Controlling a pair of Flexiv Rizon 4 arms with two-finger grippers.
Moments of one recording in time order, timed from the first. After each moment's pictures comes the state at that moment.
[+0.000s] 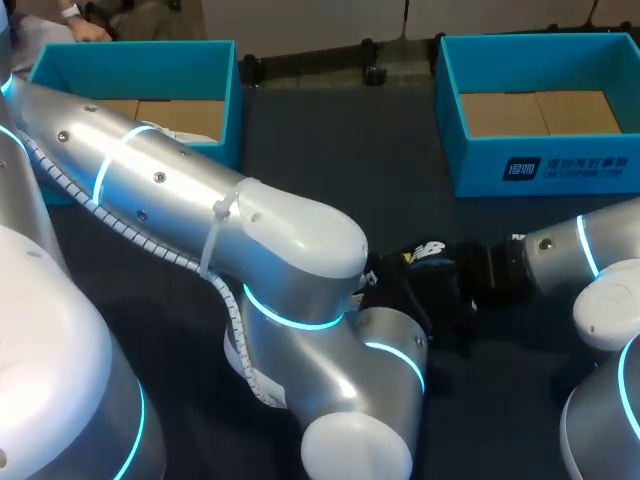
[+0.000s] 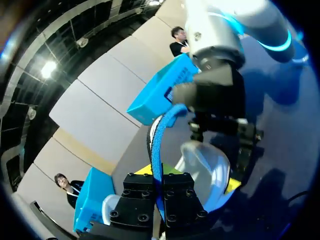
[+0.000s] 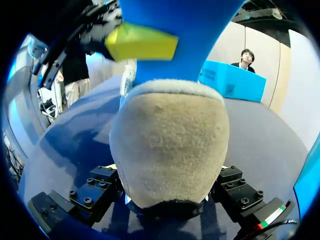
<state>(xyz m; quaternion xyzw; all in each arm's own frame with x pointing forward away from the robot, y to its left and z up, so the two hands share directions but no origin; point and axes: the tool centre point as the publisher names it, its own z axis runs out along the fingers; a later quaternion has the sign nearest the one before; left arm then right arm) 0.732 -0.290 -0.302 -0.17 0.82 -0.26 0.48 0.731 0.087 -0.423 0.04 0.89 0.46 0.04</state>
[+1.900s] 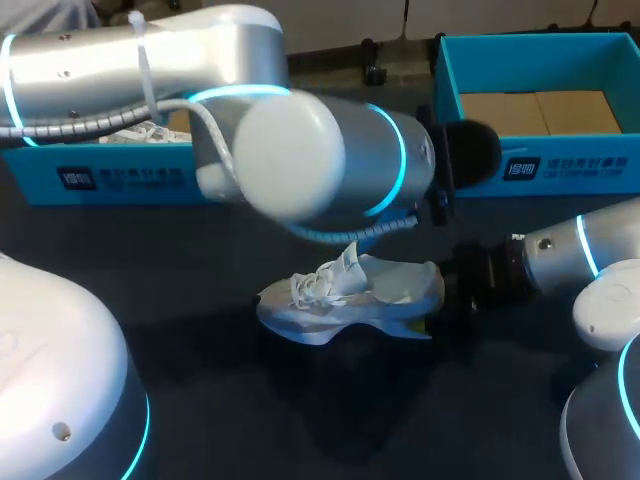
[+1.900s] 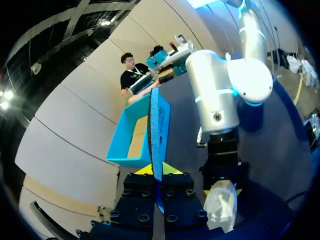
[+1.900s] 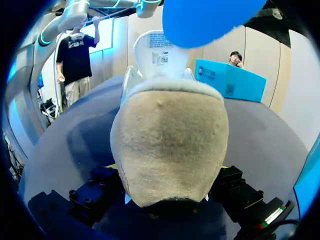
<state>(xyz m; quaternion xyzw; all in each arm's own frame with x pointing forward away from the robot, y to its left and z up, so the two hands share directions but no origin) 0.771 -0.347 -0.157 0.03 0.89 -0.31 0.32 0.731 0.088 -0.422 0.04 0.89 0.46 0.04</state>
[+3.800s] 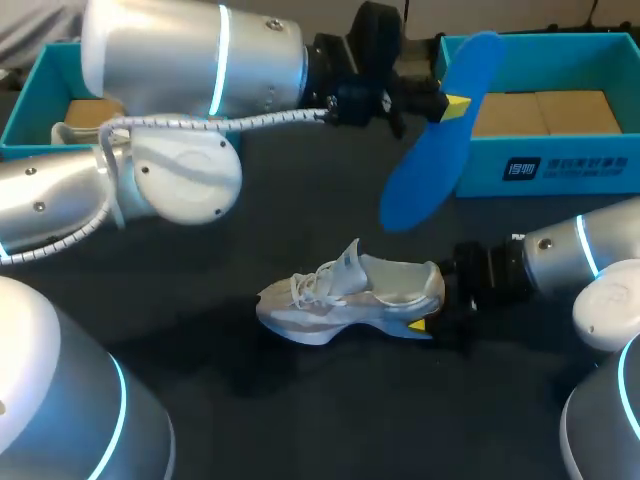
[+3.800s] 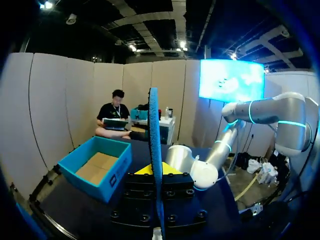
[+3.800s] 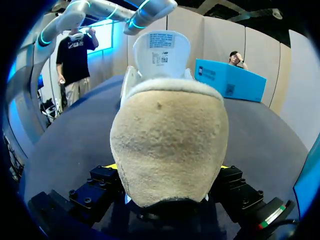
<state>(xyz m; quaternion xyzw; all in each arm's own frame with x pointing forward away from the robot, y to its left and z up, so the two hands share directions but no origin) 0.750 -0.330 -0.055 -0.09 0.80 -0.59 0.00 0.731 0.088 -0.422 0.04 0.89 0.46 0.04</state>
